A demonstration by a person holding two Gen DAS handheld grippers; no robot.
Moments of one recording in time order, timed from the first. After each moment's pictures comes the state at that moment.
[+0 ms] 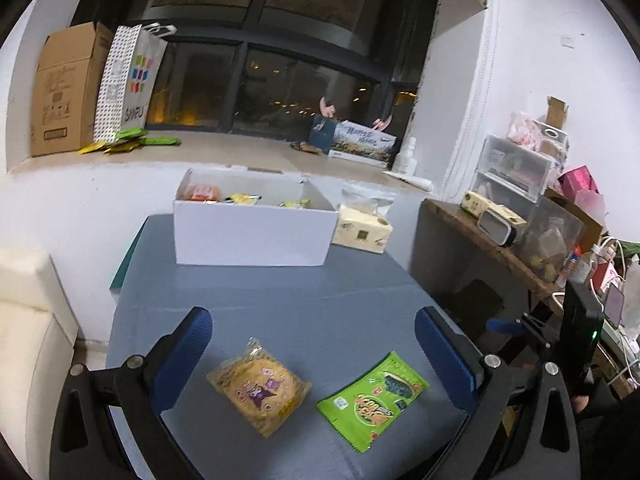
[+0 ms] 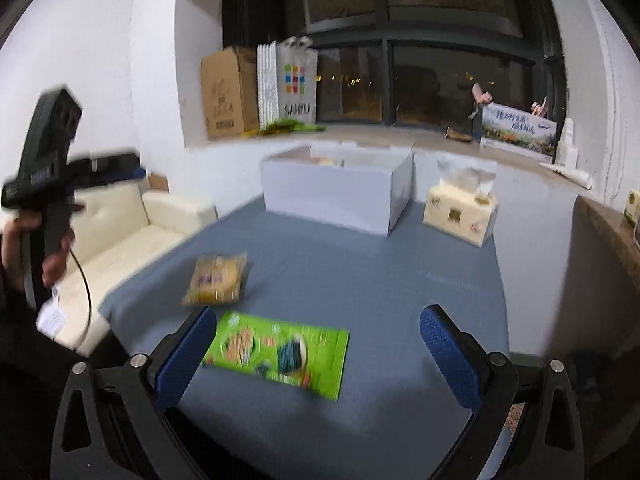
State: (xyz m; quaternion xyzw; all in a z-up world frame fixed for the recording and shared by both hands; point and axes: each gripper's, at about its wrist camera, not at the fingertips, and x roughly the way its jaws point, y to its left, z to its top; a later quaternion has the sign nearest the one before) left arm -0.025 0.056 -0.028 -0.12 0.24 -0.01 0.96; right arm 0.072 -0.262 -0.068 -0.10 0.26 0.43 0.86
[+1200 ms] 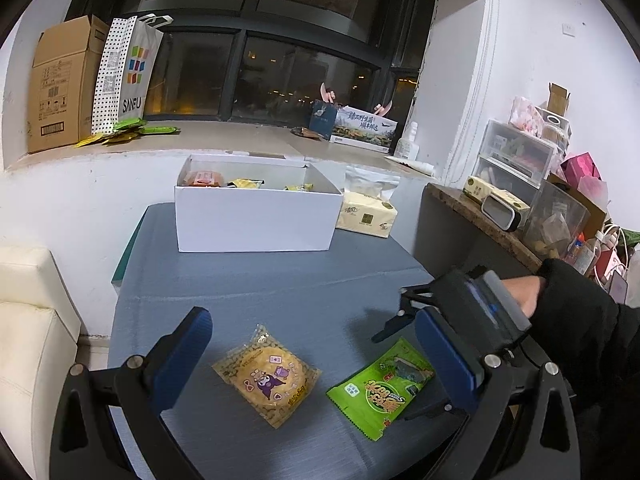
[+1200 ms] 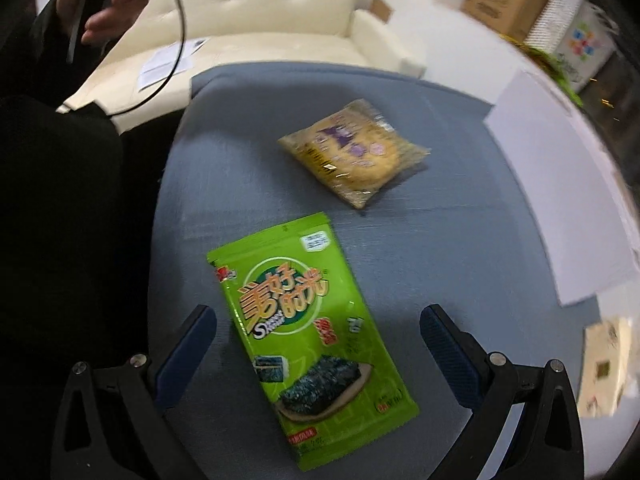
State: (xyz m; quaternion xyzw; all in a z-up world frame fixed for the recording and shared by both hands) left arm -0.019 0.061 -0.040 -0.11 0.26 -0.02 0.96; right arm 0.089 -0.120 -0.140 -0.47 0.28 0.66 0.52
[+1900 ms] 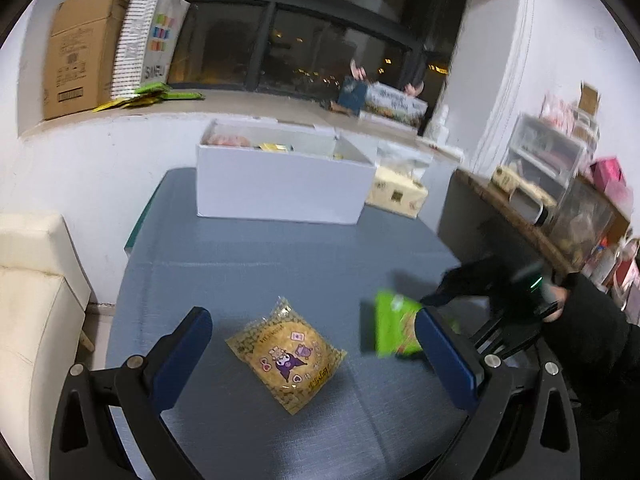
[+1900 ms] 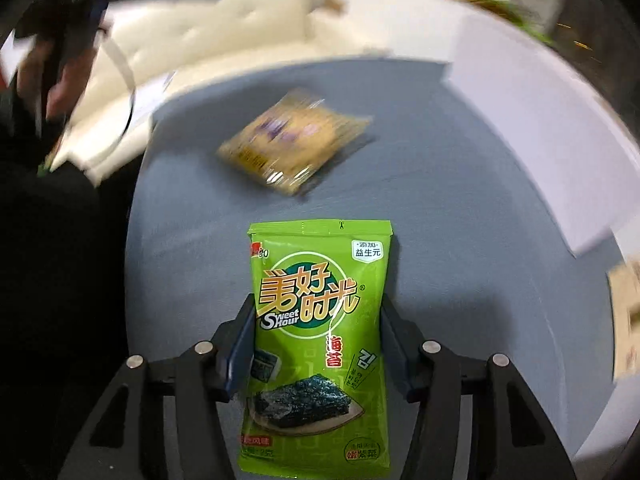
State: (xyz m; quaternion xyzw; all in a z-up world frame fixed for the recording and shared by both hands) left arm 0.002 0.065 -0.077 -0.12 0.32 0.02 0.94; right arm 0.148 -0.129 -0.141 -0.36 0.35 0.64 0.58
